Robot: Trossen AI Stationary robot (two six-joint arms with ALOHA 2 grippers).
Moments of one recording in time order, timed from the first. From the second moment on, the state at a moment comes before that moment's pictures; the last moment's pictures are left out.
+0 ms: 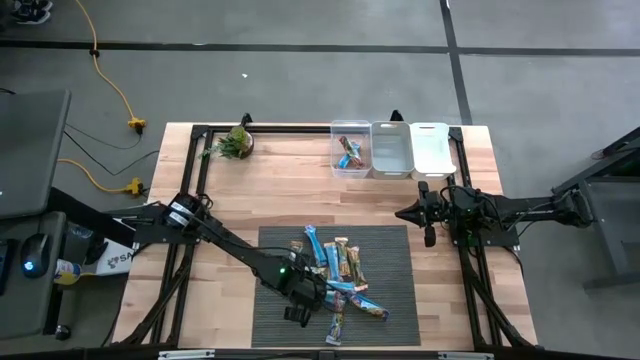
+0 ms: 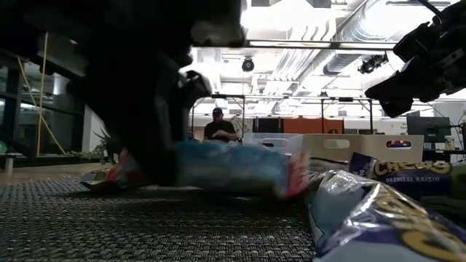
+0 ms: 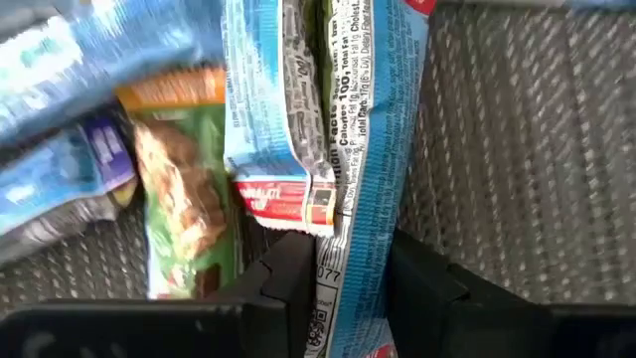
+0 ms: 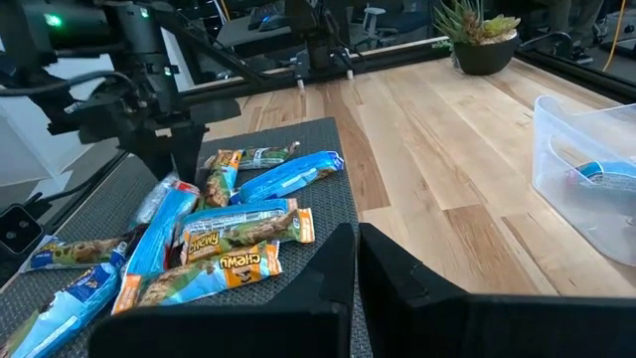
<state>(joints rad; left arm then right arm) -0.50 2.04 1.46 -0.63 -0.15 -0.31 -0.02 0.24 0.02 0.02 -0.03 0.20</state>
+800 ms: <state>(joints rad) -0.50 2.04 1.70 -0.81 0.04 -0.23 -0.02 0.24 0.02 0.02 -0.03 0.20</state>
